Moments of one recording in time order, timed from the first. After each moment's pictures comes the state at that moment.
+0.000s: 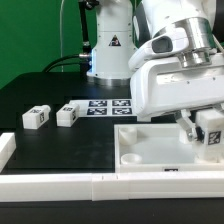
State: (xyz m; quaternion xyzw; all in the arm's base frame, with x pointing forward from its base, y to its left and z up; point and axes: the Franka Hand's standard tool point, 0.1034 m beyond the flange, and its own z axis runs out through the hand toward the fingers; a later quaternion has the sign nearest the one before) arm 0.609 0.117 0.061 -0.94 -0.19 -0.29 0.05
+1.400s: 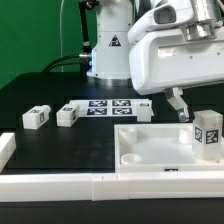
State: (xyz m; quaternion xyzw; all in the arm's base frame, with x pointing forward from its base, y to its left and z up) arm 0.621 0.113 0.099 -0.95 -0.19 -0.26 0.04
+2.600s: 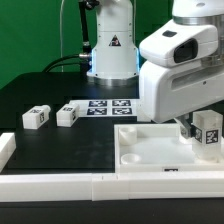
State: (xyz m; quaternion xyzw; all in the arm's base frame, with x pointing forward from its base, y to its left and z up) arm 0.613 0.114 0.075 -0.98 -0.20 0.03 0.08
